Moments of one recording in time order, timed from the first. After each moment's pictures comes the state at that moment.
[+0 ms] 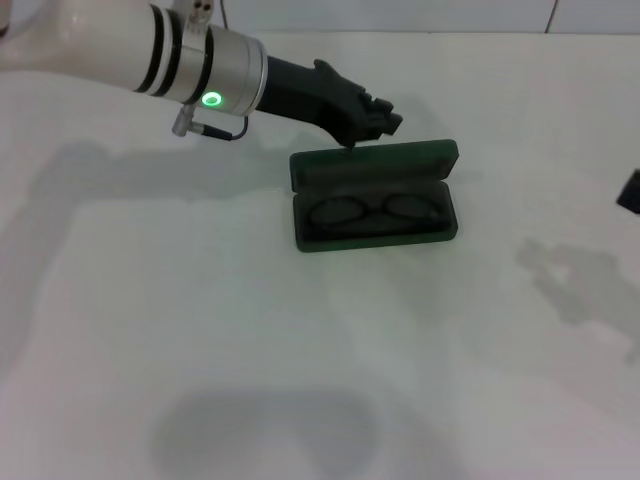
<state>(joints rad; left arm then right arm) -0.96 -1.90 1.62 0.35 1.37 1.02 -1.58 0.27 2.02 -0.85 -0.58 -1.42 -1.69 1.30</state>
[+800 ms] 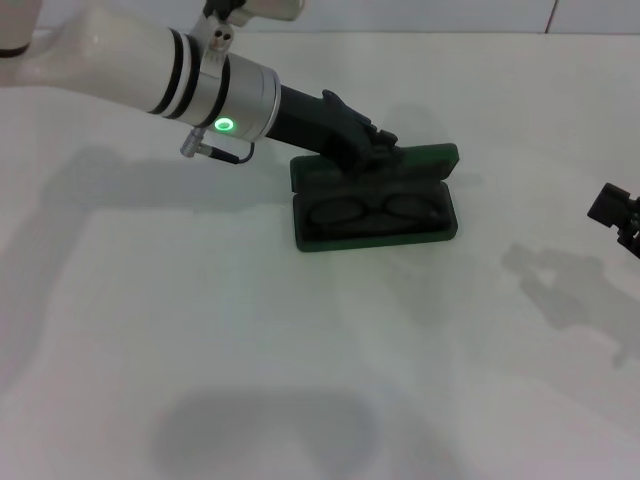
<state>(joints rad) -0.97 -1.93 1.62 0.35 1.47 1.02 -1.61 0.30 2.02 -0.84 -0.46 -1.44 -1.67 1.24</state>
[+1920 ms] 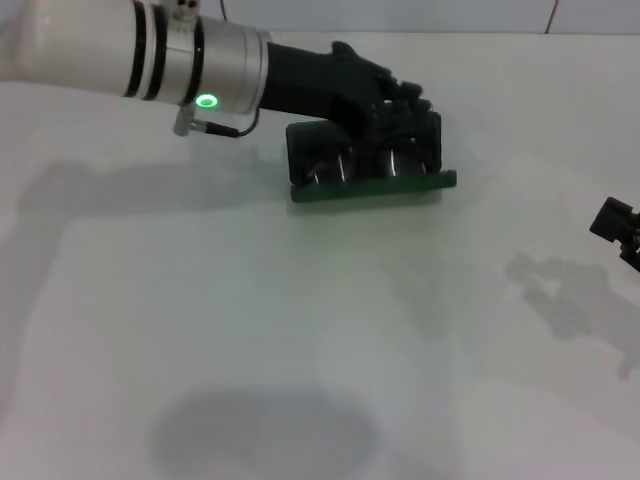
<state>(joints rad) -0.76 -1.99 1.37 0.76 1.66 1.16 -1.65 0.29 2.01 -0.85 -0.46 -1.45 -1.68 1.21</state>
